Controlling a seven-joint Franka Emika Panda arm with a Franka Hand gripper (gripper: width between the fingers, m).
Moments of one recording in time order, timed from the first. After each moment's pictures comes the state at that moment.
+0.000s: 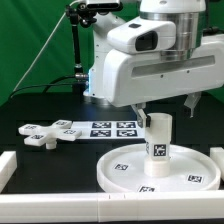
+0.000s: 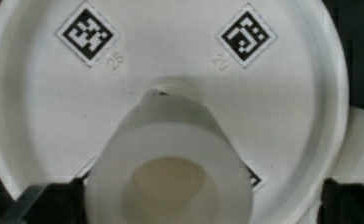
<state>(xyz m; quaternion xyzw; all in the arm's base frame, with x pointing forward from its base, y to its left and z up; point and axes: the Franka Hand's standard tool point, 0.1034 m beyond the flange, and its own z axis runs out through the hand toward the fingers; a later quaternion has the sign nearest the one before) 0.563 0.042 0.091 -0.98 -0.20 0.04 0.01</state>
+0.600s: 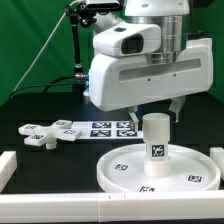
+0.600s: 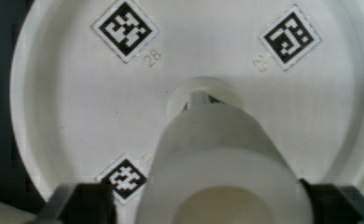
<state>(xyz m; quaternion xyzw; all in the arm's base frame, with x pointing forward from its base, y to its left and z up) 0.565 0.028 0.086 -0.97 -0.22 0.02 0.01</state>
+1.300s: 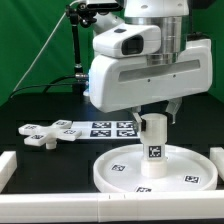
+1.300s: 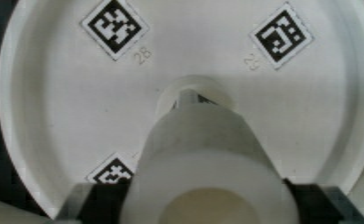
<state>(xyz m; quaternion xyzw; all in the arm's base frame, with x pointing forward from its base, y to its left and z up) 0.565 0.028 0.086 -0.98 -0.21 0.02 0.02</state>
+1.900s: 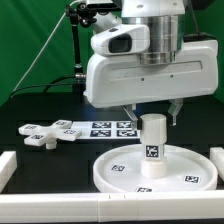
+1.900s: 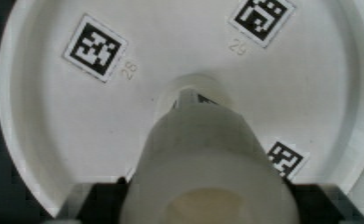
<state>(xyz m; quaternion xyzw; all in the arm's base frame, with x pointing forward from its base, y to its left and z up) 0.564 0.028 0.086 -1.00 -0.07 0.01 0.02</state>
